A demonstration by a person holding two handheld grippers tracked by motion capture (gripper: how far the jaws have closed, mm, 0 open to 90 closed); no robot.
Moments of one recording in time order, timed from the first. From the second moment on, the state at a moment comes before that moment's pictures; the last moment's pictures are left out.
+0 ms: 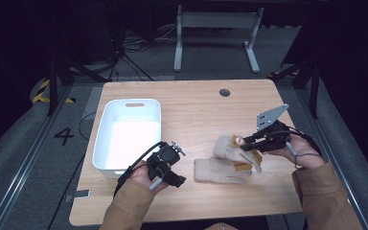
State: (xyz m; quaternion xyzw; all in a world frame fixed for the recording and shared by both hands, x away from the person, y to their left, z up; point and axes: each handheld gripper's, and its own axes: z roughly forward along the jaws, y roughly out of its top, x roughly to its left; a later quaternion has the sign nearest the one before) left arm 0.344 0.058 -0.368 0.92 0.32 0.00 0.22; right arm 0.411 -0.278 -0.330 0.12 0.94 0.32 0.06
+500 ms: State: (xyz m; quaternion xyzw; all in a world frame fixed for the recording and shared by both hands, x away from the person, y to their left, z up) left arm 0.342 0.062 -0.369 0.92 0.33 0.00 0.22; right arm 0.410 -0.254 -0.338 0.07 0.94 0.32 0.04
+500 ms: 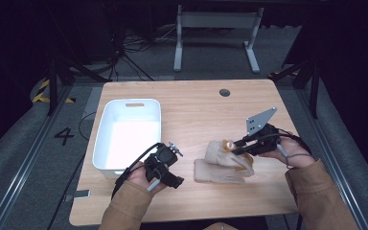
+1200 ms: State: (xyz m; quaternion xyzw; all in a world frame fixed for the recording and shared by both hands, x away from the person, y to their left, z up) left arm 0.343 0.061 -0.371 0.92 0.33 0.00 0.22; right arm 0.397 -0.224 -0.354 0.00 0.95 0.31 0.01
